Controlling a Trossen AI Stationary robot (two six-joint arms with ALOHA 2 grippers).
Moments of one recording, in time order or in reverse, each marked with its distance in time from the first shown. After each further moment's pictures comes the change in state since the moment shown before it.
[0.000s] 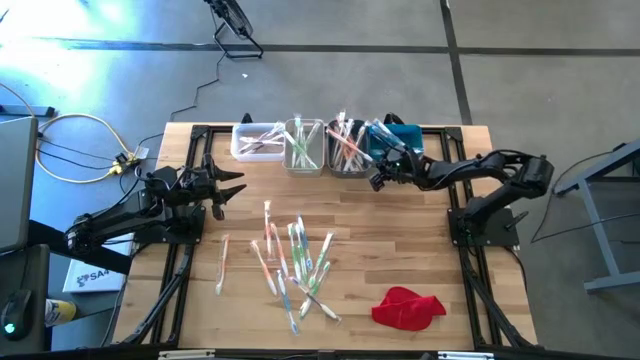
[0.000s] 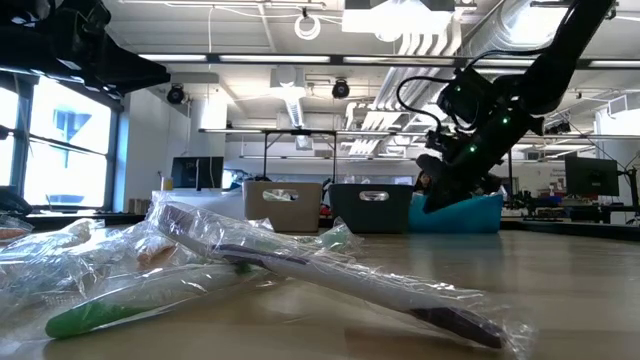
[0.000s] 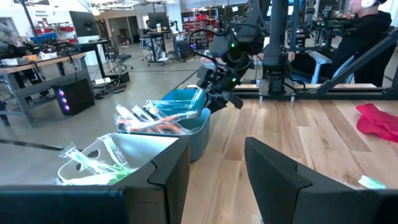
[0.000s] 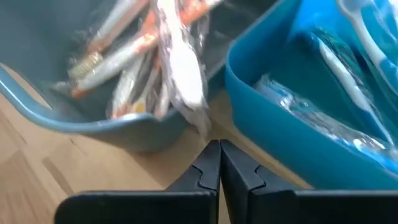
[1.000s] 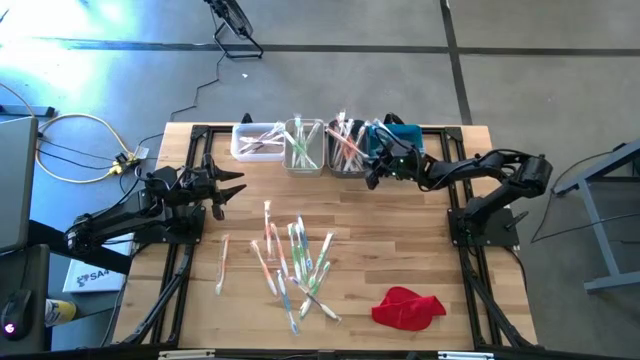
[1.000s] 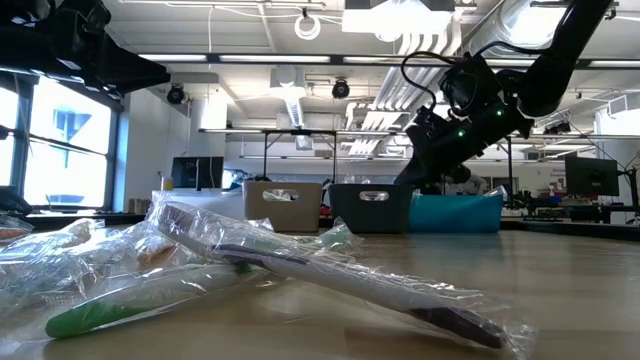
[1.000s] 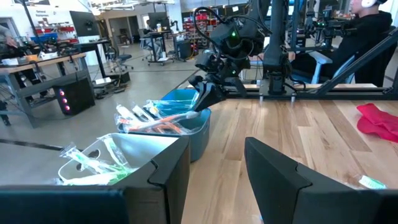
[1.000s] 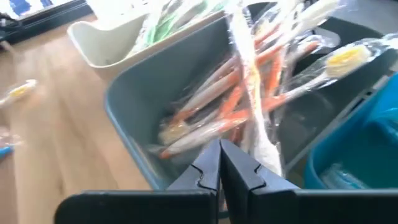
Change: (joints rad) left arm 0.000 0.000 0.000 0.000 -0.002 0.000; right arm -0.008 0.013 0.000 0.268 -0.194 -0.083
